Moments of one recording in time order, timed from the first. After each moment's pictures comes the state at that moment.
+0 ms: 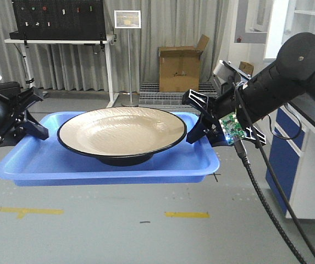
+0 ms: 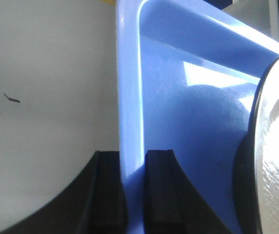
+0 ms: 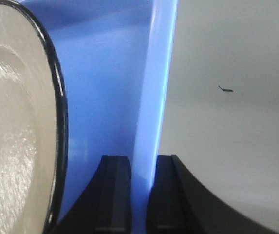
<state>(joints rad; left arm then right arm) 0.05 1.83 -2.00 -0.59 1.26 -0.13 0.26 1.97 -2.21 0.42 1.29 0.34</state>
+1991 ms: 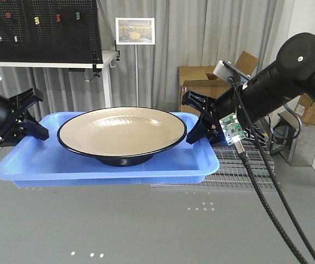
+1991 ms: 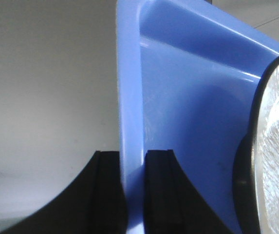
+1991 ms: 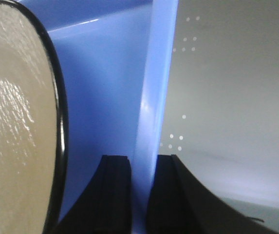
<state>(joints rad) 0.05 1.83 -2.00 -0.58 1.26 -0.13 0.26 1.97 -2.21 0.42 1.29 0.34</state>
